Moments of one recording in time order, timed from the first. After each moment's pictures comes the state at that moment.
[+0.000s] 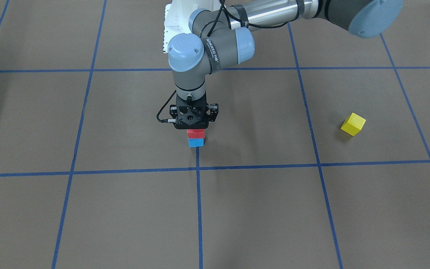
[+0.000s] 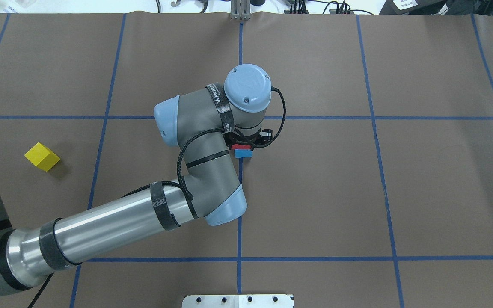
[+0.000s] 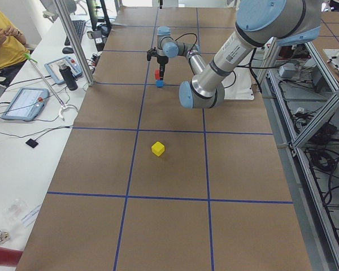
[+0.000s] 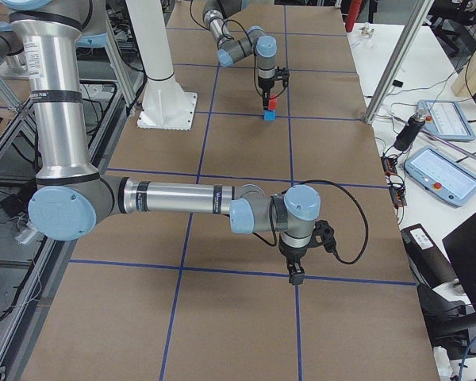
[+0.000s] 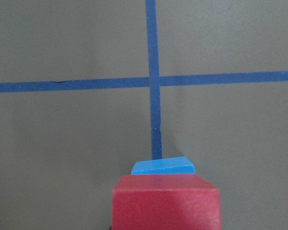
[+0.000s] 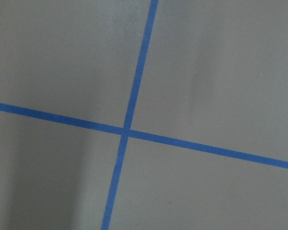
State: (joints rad) left arm -0.52 -2.57 -1.32 -1.54 -1.84 -1.15; right arm 1.51 -1.49 1.48 -1.45 2.22 -0.09
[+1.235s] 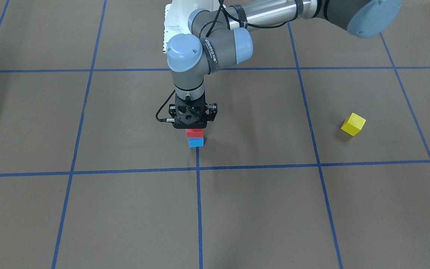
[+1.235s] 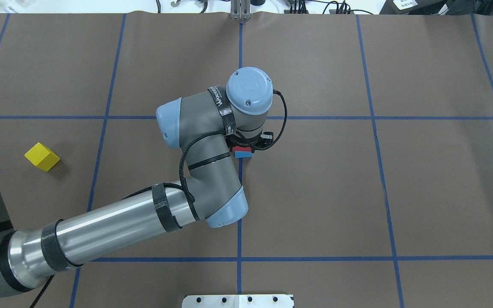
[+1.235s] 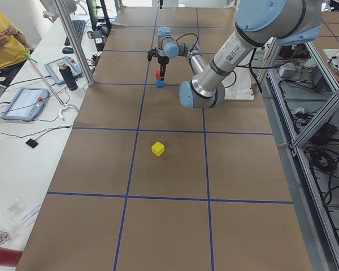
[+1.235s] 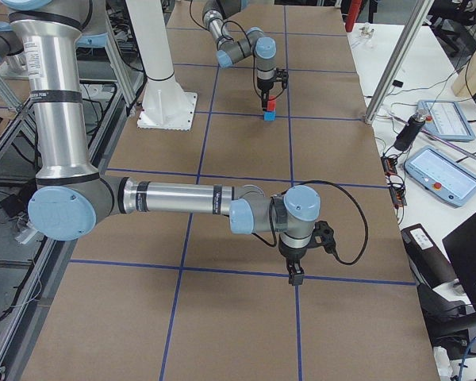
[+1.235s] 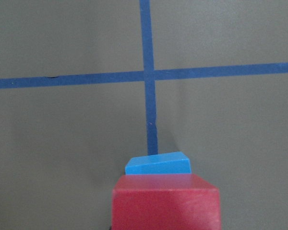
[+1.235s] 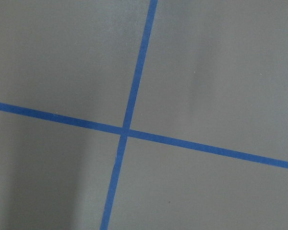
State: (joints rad) left arm -0.51 -2.58 -1.32 -1.54 -1.84 -1.14; right arm 1.51 -1.49 1.48 -1.45 2.22 -0.09
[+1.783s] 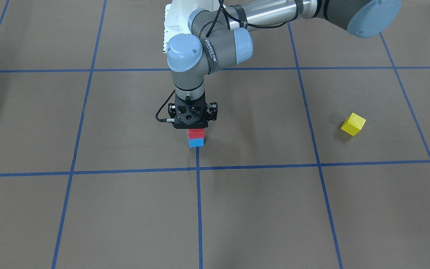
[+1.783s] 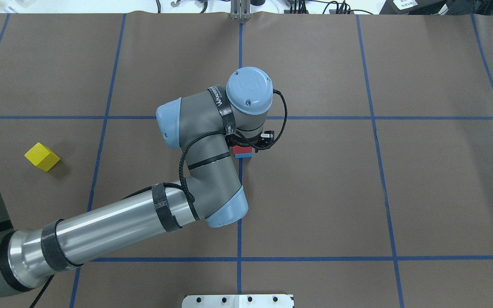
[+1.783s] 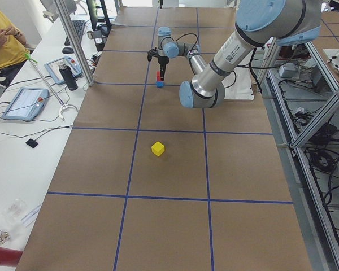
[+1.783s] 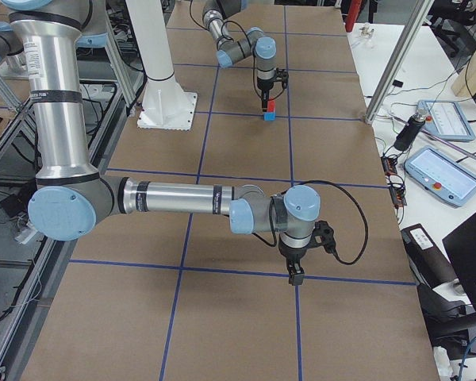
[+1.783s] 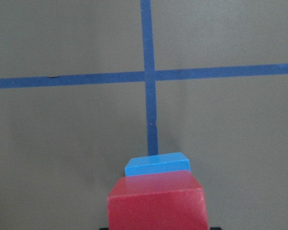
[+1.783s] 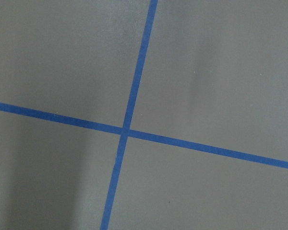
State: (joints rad) left arm -0.52 -2.58 -1.32 -1.54 -1.84 -1.15; right arm 1.51 -1.49 1.48 -1.45 2.22 -0.09
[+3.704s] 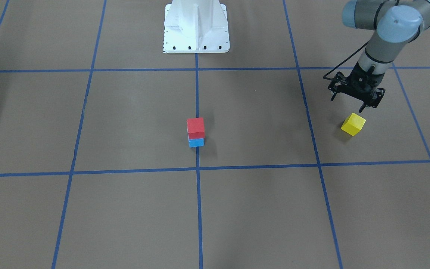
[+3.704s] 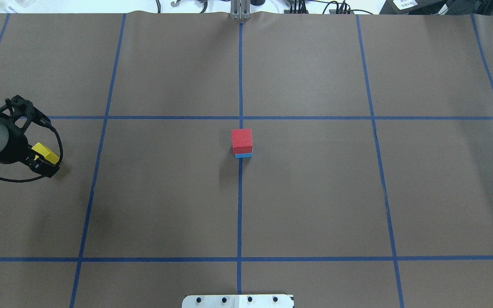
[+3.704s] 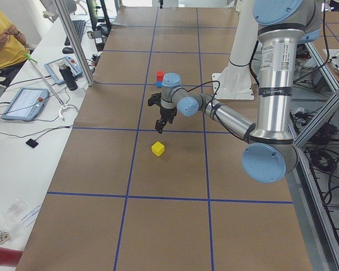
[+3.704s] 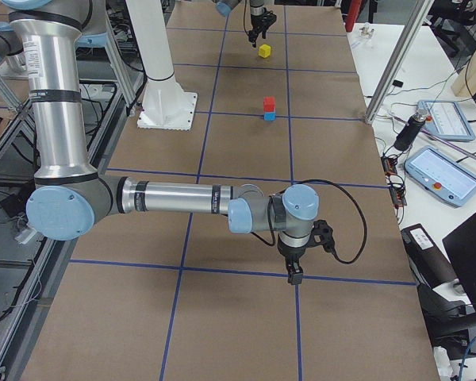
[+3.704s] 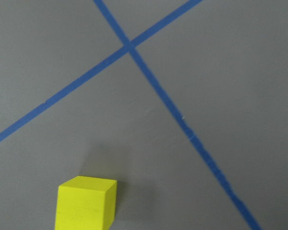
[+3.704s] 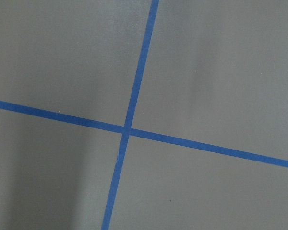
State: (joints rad) left arm -0.82 -1.55 -1.89 -1.94 -2.00 -0.33; right arm 1.50 -1.50 1.49 -1.45 2.22 -0.09
